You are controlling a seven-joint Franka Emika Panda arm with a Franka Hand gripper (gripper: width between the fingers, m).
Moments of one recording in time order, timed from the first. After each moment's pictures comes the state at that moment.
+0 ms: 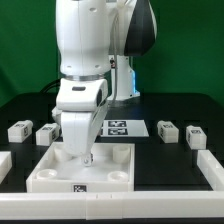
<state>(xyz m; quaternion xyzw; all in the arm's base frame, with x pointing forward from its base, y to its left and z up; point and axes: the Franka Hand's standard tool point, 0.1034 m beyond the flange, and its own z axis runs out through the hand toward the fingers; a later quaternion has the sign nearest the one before) 0.479 -0.055 0.011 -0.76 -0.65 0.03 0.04</state>
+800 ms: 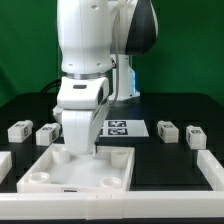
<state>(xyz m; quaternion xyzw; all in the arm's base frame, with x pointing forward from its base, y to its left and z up) 0.482 -0.052 0.014 -0.76 -0.64 0.02 0.04</state>
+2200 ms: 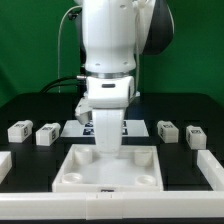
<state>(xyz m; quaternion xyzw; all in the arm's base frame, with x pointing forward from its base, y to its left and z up) 0.481 -0.005 0.014 -0.73 -0.68 0.02 0.03</state>
